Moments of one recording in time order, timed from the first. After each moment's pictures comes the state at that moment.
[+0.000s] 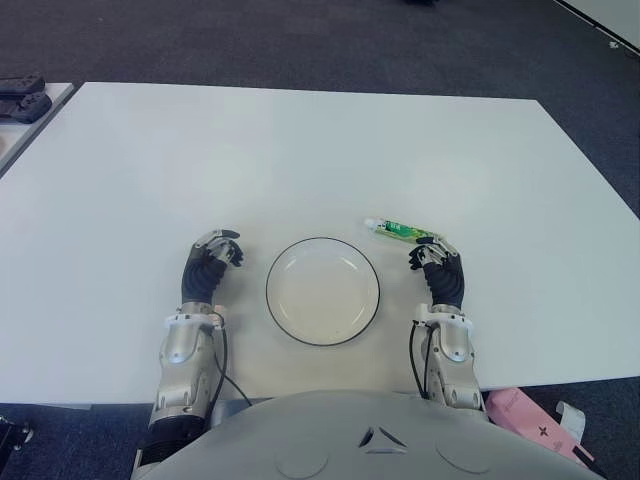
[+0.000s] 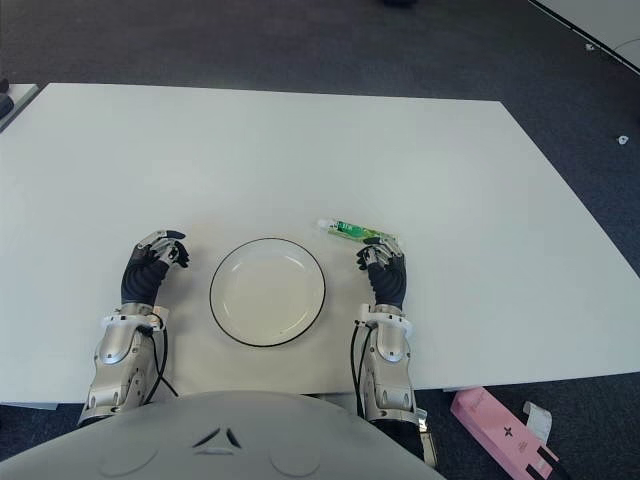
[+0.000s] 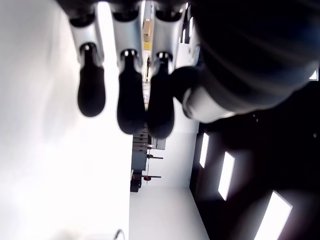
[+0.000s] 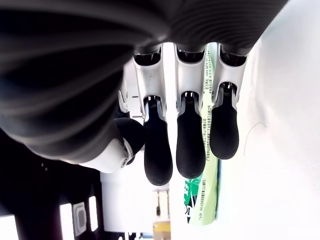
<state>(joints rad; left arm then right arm) 0.31 0.03 0.11 0.13 -0.14 -0.34 -0.12 0.30 0.05 -0.02 0.01 -0.01 -0.19 -0.16</state>
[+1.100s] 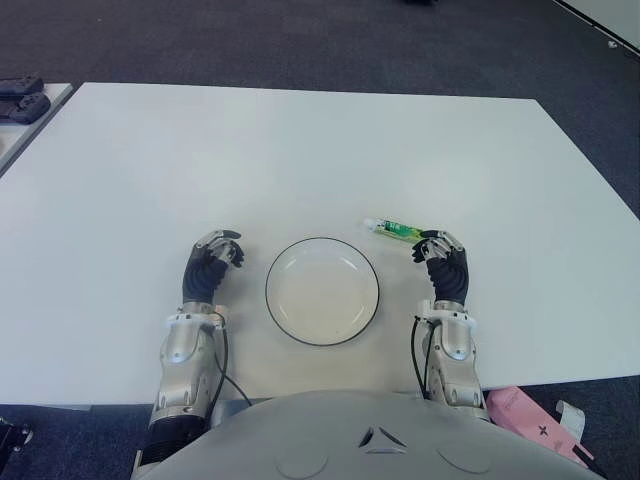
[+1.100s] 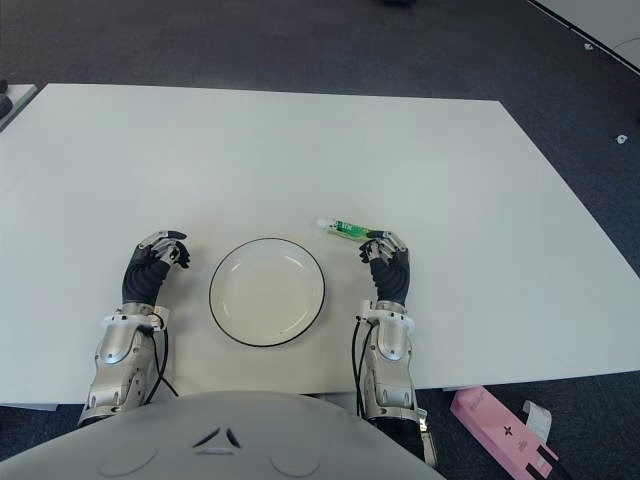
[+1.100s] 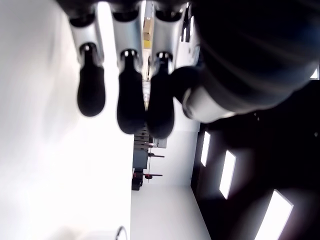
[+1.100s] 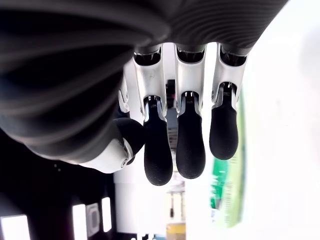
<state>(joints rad) 0.31 0.03 0.10 0.13 -0.14 -0.32 -0.12 0.27 0.04 -0.03 -0.02 -0.03 -0.24 -0.16</state>
